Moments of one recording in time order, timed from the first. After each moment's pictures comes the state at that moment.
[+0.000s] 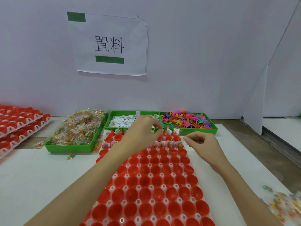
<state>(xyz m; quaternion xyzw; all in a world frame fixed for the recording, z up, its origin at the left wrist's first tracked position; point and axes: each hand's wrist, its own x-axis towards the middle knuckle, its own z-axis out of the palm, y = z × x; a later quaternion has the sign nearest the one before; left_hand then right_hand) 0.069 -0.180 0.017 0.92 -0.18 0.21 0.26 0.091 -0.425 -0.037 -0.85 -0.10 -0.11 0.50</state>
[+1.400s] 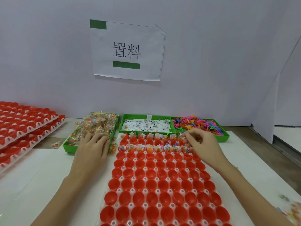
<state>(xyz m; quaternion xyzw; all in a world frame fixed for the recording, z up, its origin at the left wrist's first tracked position) 0.008 -0.011 -0.061 0.94 0.02 0.33 0.06 0.073 -0.364 -0.002 -0.86 -0.17 -0.13 0.46</state>
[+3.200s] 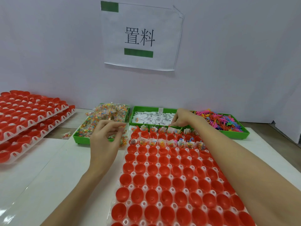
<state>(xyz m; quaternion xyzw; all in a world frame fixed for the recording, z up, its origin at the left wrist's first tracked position) 0.010 -0.033 -0.052 0.78 0.00 0.45 0.43 0.218 -0.261 0.007 -0.97 -0.18 0.10 0.12</state>
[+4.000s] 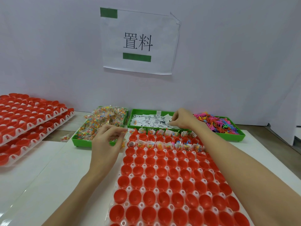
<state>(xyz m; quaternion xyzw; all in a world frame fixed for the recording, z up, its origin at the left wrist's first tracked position) 0.007 -0.037 -0.051 0.81 -0.02 0.42 0.41 0.212 -0.274 0.007 -0.96 -0.18 0.03 0.21</state>
